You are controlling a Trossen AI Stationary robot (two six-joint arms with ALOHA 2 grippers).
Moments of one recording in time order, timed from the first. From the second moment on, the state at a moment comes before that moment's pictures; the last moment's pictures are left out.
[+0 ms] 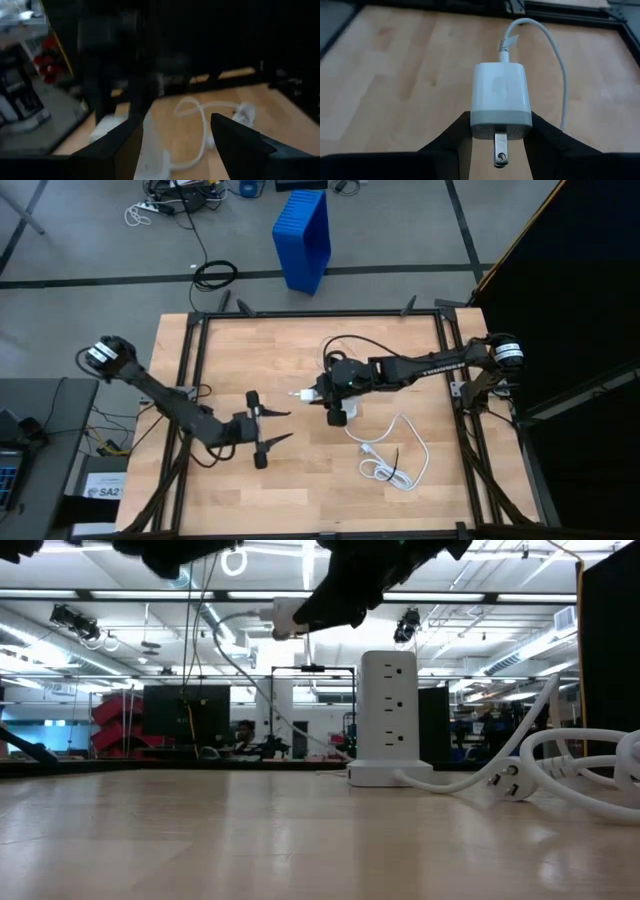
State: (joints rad) left arm -0.58 1.26 0.50 0.73 -0.78 0.14; right arm 0.07 1.67 1.25 -0.17 0.03 -0.06
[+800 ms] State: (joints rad) left arm -0.39 1.37 0.51 0.77 -0.66 0.05; right arm 0.12 1.68 1.24 -0.14 0.02 -0.06
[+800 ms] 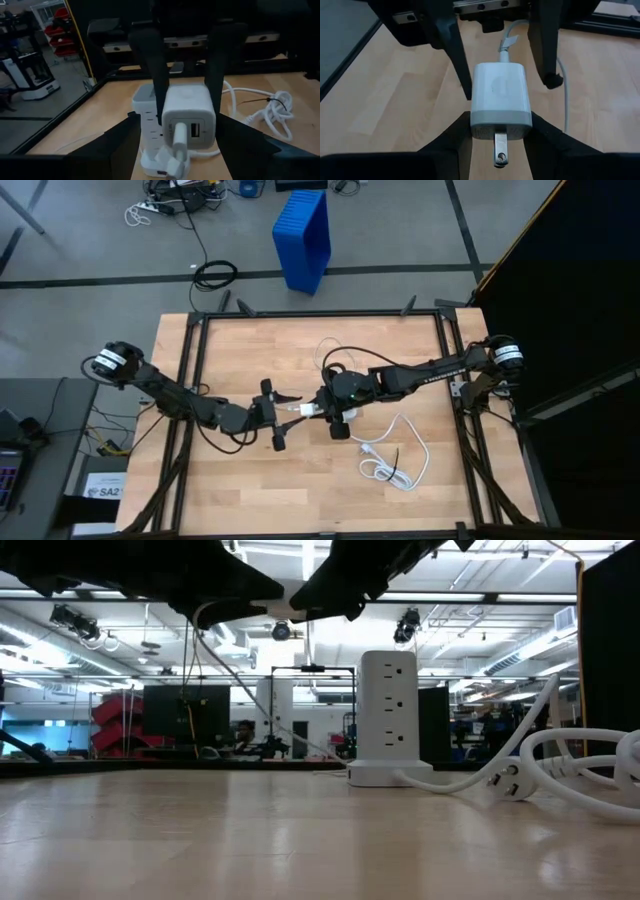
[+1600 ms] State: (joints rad) left arm -0.38 1.37 0.51 0.76 -0.60 0.03; right arm 0.12 1.68 1.24 -0.09 0.00 -0.05
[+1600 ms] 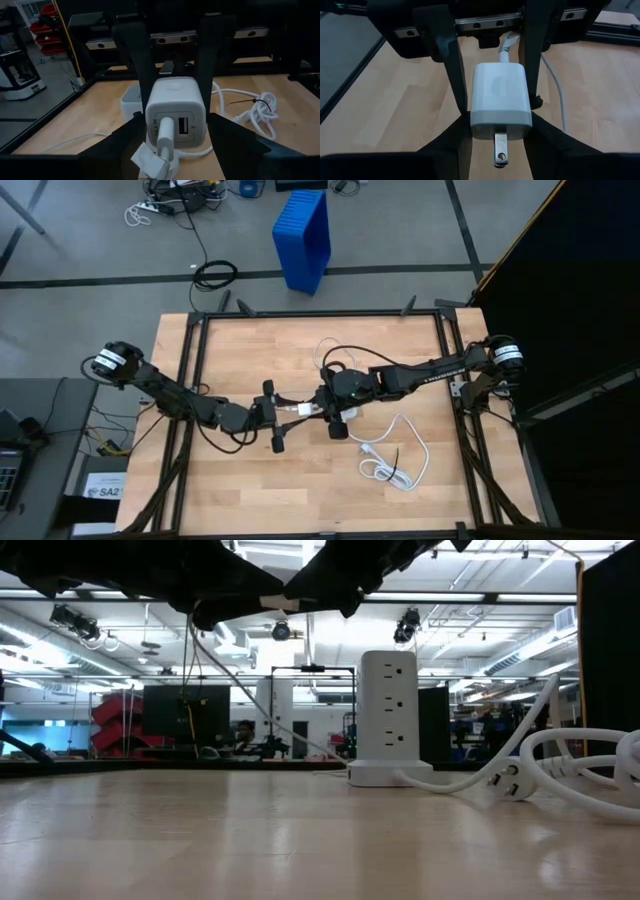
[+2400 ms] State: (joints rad) left arm -0.38 1.37 0.51 0.77 -0.57 0.04; right arm 0.13 1.68 1.24 -0.12 -0.01 -0.05
